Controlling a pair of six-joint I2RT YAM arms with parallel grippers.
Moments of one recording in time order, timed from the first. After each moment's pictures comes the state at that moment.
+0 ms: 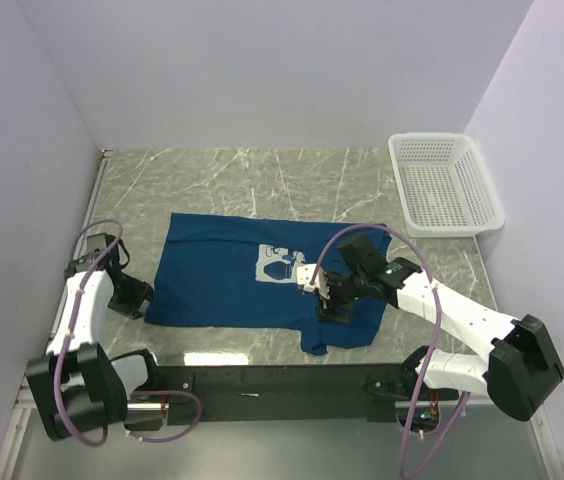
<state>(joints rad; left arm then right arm) 0.28 1.12 0.70 -0.94 -0.03 -0.87 0.65 1.17 0.72 -0.56 -0.60 -0.80</state>
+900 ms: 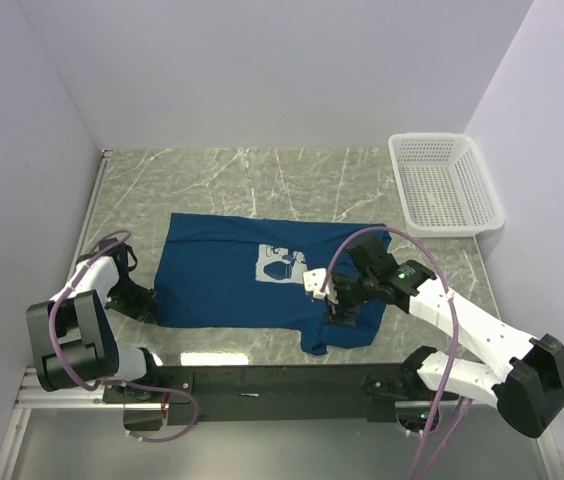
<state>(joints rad) 0.28 1.35 0.66 -0.89 0.00 -0.89 0.64 1.06 0.73 -0.64 -0.64 -0.86</state>
